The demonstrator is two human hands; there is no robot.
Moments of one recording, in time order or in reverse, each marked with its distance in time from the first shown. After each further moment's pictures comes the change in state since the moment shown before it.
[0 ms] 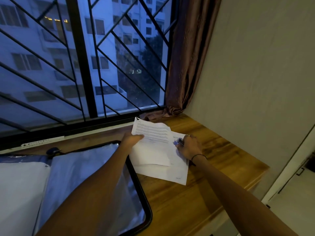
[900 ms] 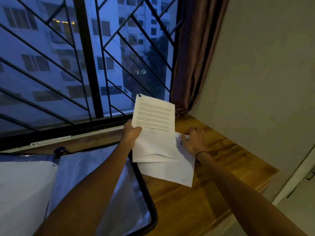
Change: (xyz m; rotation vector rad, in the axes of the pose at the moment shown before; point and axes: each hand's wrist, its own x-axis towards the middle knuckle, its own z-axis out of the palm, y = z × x) left_hand -0.023 0.044 -0.014 -0.044 0.093 0.230; right_hand 0.018 -0.012 -0.007 0.122 0.178 -0.075
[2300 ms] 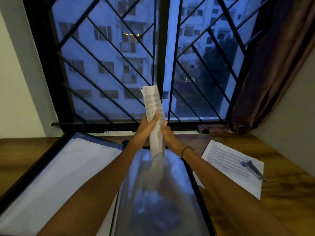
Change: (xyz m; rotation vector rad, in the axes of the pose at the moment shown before) left_hand -0.036 0.043 -0.181 -0.188 0.042 0.221; right_hand -0.059 -0.316 0.061 0.912 -0.722 -0.188
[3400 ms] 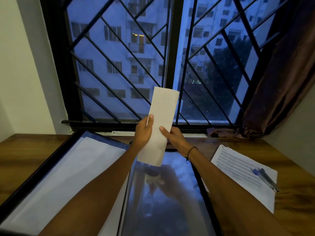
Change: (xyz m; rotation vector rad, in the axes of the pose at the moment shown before) left_hand 0.007 -0.017 -0.041 0.341 0.189 0.077; right_hand -0.001 -0.007 -0.002 0.156 -0.121 -0.088
